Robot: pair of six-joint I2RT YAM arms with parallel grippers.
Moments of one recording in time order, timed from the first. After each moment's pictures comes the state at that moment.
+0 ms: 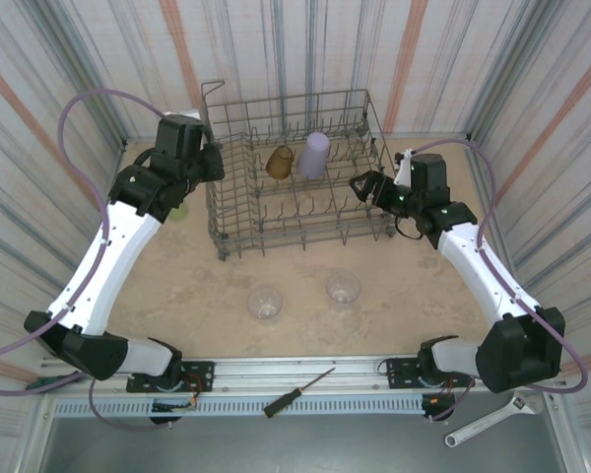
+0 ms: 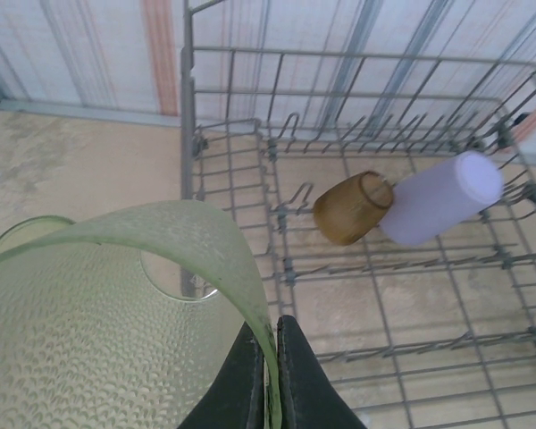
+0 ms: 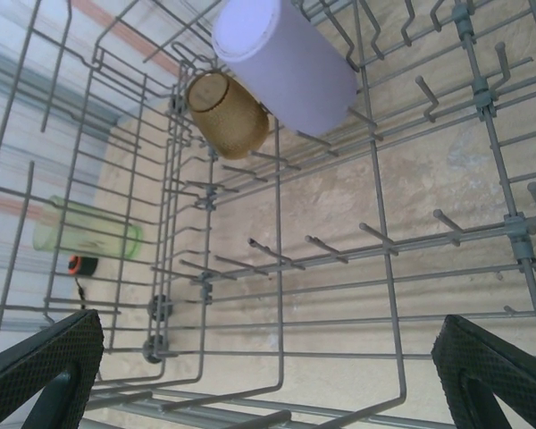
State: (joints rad) left arm -0.44 1.38 1.65 -0.86 -0.28 -0.38; right arm 0.23 1.26 1.06 -0.37 -0.35 0.61
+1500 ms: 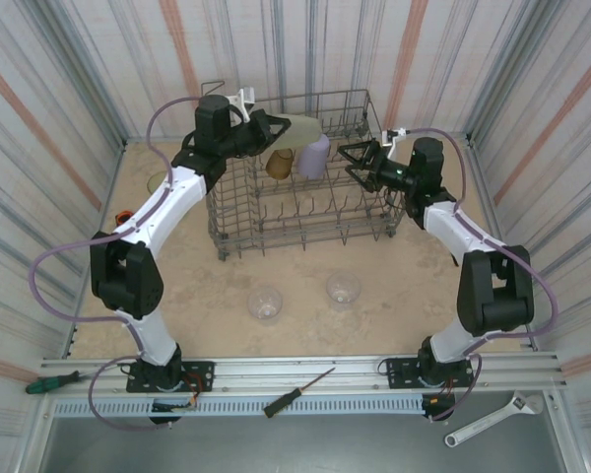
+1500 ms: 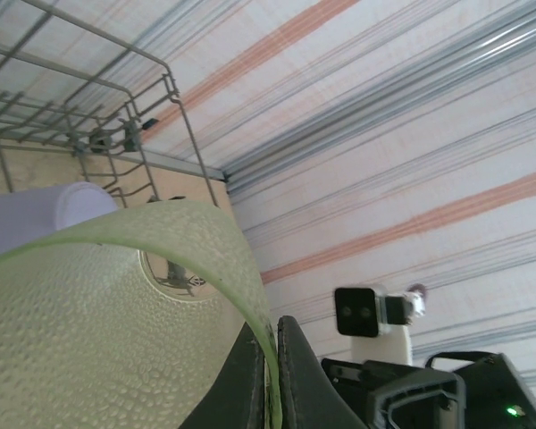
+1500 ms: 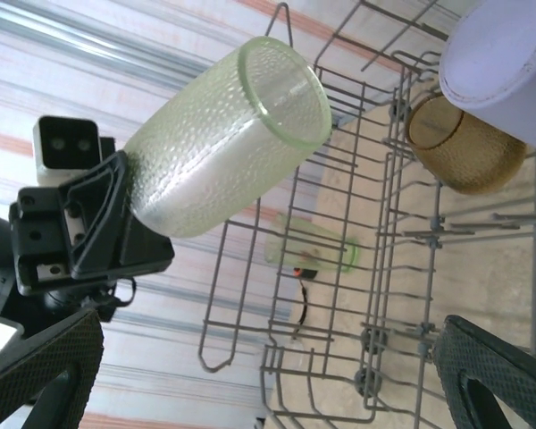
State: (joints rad) left arm -0.37 1.77 1.62 -0.04 0.54 -0.91; right arm 0.15 1.59 1.07 0.39 -0.87 1.10
